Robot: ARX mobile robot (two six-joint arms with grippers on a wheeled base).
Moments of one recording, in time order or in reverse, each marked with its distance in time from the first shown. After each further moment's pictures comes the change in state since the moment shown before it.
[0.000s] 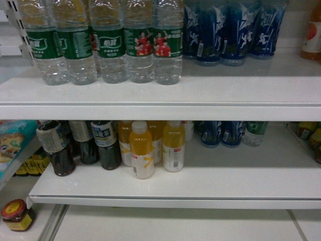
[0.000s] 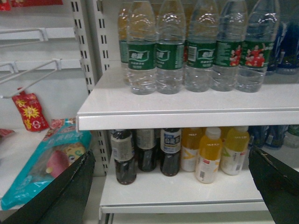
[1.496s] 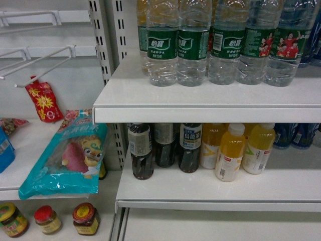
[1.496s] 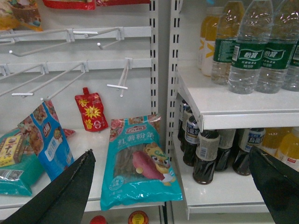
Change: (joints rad) left arm 0.000 0.000 0.000 0.001 0.000 0.000; right arm 0.000 0.000 0.000 0.000 0.002 0.000
